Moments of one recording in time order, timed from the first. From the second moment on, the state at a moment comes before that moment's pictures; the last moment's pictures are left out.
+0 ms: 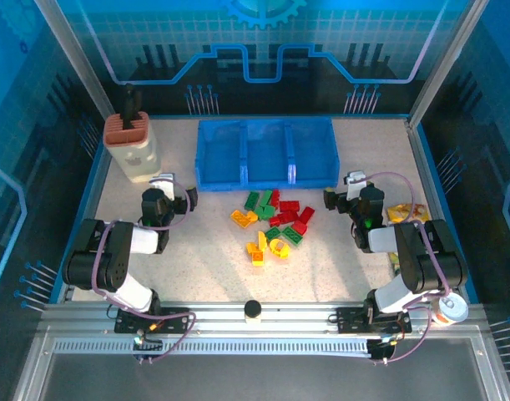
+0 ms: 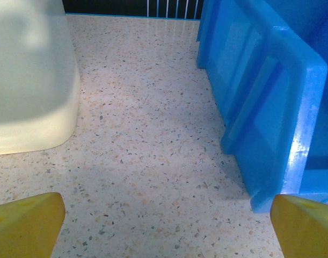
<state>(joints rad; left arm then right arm) -0.01 1.56 0.37 0.81 -0.01 -0.09 0.07 1.55 0.39 0.79 -0.03 -0.08</state>
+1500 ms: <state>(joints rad) -0.76 1.46 0.85 -0.45 -0.11 -0.57 0.31 0.99 0.63 -0.29 -0.23 0.49</state>
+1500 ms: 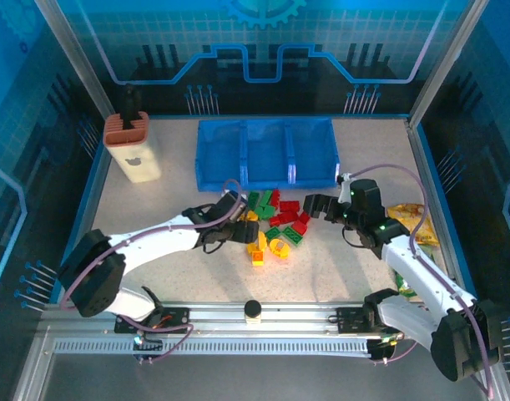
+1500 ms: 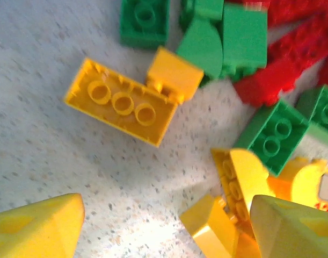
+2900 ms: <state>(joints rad) -1.03 1.71 1.03 -0.66 -0.13 -0.78 0.36 0.90 0.59 -0.32 -0.16 0.49</state>
